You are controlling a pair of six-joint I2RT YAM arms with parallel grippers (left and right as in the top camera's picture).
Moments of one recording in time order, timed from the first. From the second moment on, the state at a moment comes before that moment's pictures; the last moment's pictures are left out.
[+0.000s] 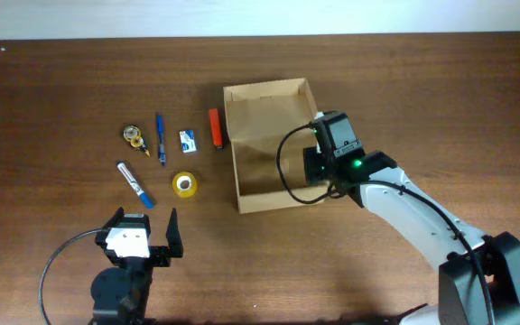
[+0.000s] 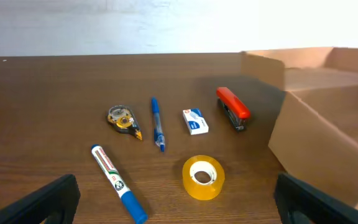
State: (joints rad) left arm -0.06 0.01 0.11 -0.33 -0.03 -0.02; right arm 0.41 1.62 1.02 -0.42 0.10 0.25
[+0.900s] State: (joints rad) left arm -0.06 0.01 0.11 -0.33 -0.03 -0.02; right arm 0.41 1.62 1.02 -0.52 0.08 0.45
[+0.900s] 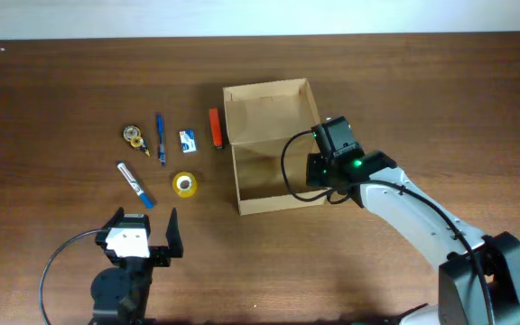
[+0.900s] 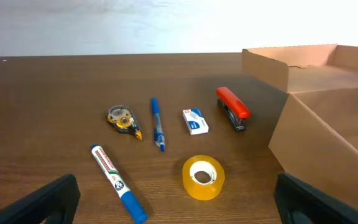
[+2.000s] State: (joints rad) left arm -0.06 0.01 0.11 -0.33 -0.03 -0.02; right arm 0.41 1.62 1.02 -0.55 0.08 0.50
